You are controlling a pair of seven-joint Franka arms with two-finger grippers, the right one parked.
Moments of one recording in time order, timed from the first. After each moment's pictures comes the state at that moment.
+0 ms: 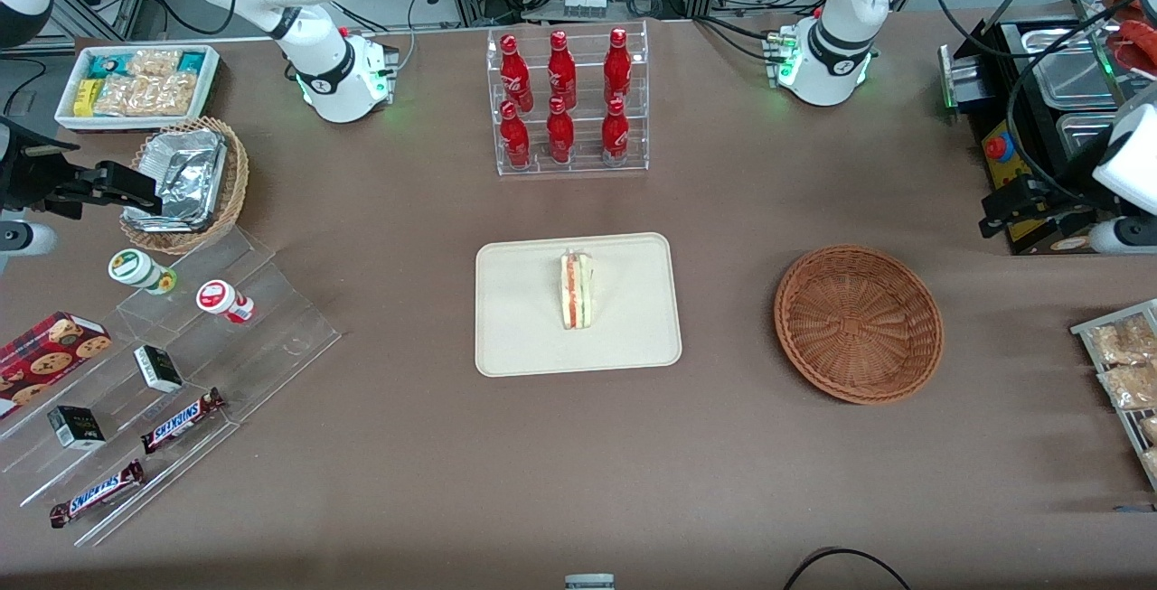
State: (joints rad) arm -0.09 0.04 0.08 -1.58 -0.03 1.66 -0.01
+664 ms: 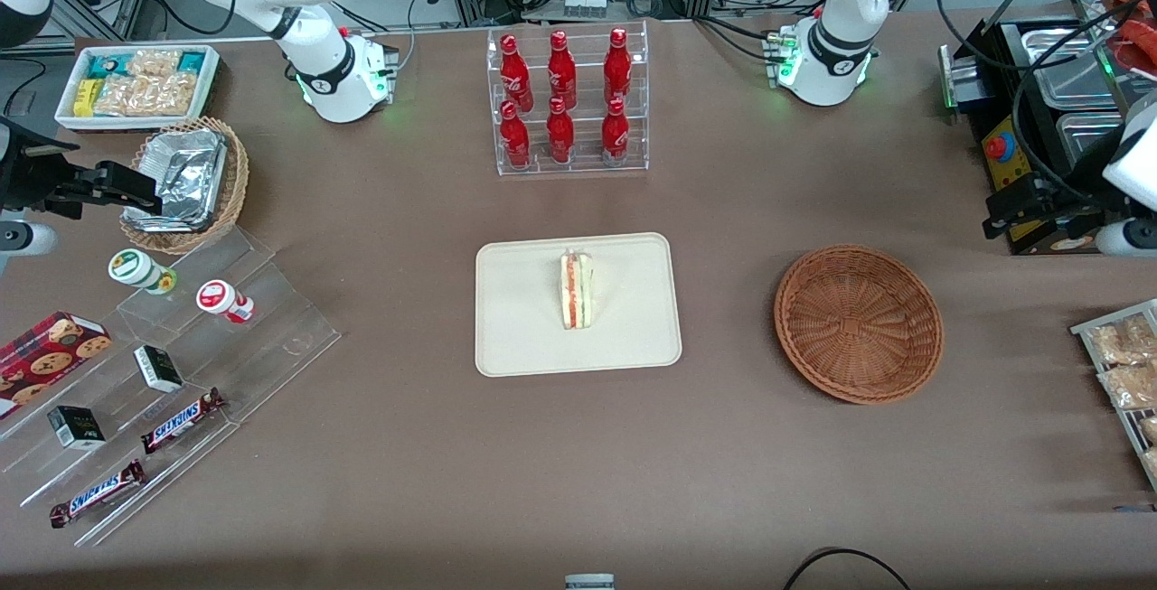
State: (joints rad) arm 0.02 0.04 -0.04 -1.53 -0.03 1.59 0.01
